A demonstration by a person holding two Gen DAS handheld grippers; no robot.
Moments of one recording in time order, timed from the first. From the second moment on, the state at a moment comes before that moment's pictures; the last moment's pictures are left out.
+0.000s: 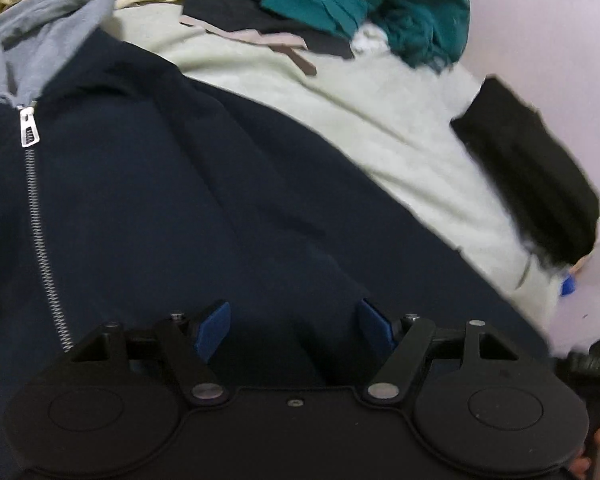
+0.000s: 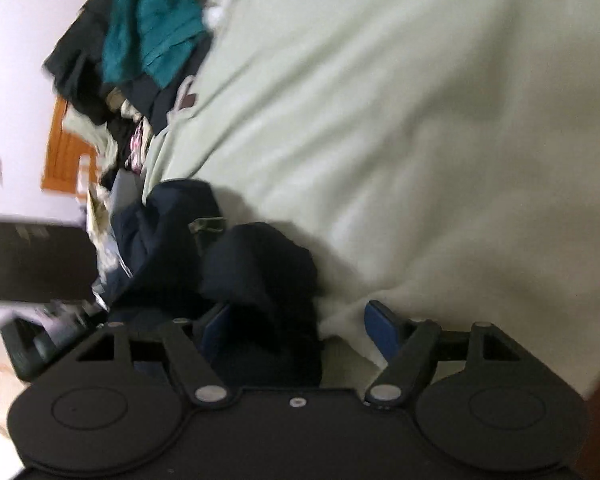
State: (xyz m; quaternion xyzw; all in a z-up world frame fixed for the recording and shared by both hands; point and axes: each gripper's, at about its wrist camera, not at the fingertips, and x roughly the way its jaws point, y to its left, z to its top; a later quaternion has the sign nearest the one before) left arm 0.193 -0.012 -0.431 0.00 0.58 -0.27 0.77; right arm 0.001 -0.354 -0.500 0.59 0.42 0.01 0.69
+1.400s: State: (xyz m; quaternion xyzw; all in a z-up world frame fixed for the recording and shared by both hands) left arm 0.168 -0.120 -0.419 0.04 0.52 -0.34 0.78; right arm 0.125 -0.375 -0.399 0.23 0.40 0.01 0.89
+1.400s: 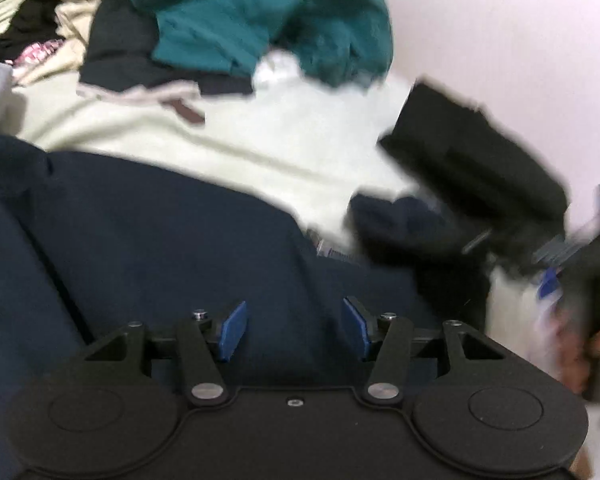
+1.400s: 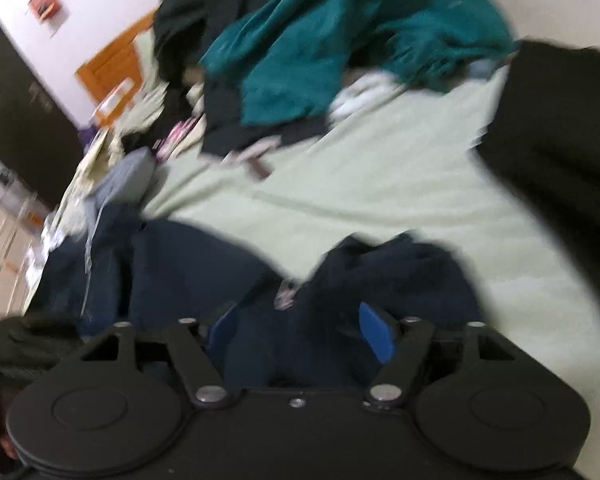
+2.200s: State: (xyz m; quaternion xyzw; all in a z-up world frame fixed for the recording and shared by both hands) left arm 0.167 -0.106 -0.461 0.08 0.57 -0.28 0.77; right arm 0.218 -0.413 -0.431 0.07 0.48 0.14 0.86
